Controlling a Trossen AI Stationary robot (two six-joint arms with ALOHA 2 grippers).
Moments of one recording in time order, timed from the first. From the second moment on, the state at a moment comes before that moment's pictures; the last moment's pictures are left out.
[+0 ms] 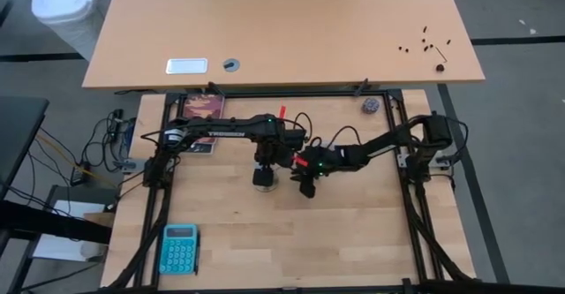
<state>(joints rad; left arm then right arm) 0.10 2.07 1.86 -1.40 0.13 0.17 -0.04 1.77 0.74 0.36 -0.05 0.26</state>
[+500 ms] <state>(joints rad) 0.10 2.07 1.86 -1.38 0.14 0.01 -0.09 1.78 0.74 0.40 0.03 0.15</state>
